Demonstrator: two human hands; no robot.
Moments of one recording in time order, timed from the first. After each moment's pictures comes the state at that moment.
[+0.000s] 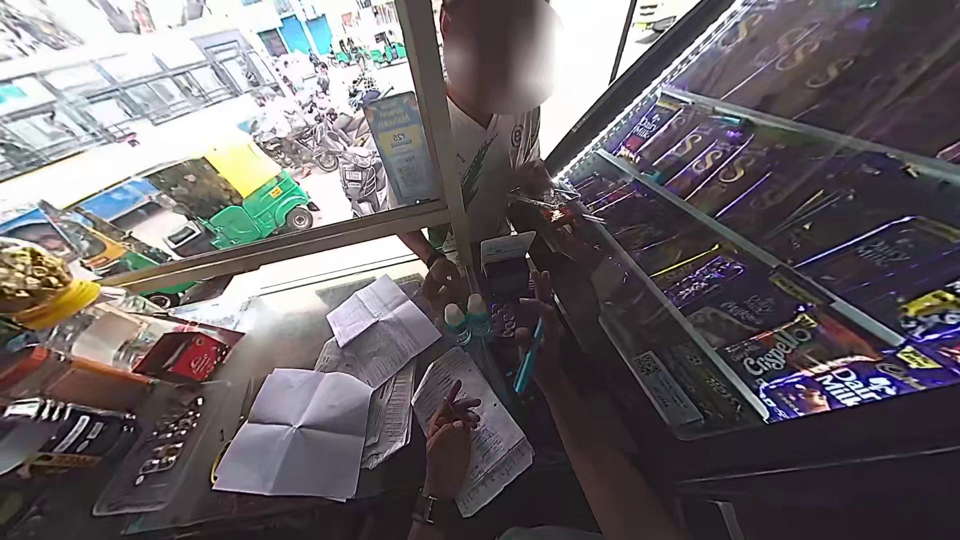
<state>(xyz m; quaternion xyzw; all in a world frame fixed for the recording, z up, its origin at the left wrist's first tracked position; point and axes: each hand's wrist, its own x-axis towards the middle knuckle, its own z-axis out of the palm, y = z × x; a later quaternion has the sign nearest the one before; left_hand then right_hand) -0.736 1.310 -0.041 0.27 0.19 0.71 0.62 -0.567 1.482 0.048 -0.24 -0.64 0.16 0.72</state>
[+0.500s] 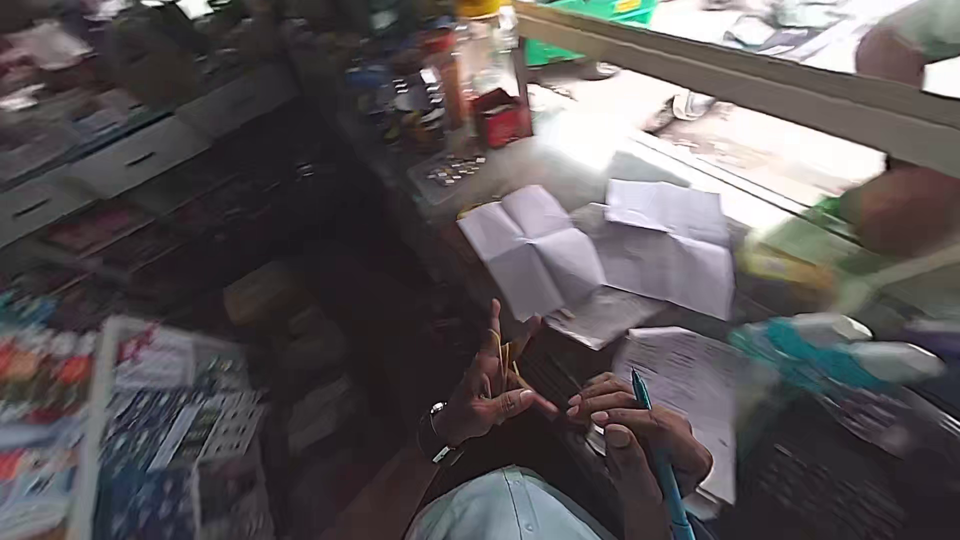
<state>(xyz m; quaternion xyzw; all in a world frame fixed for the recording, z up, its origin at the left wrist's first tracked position) -0.777 1.101 0.079 0.36 0.41 0.77 0.32 -0.674 1.276 0.084 0.18 -0.65 0.60 0.42</state>
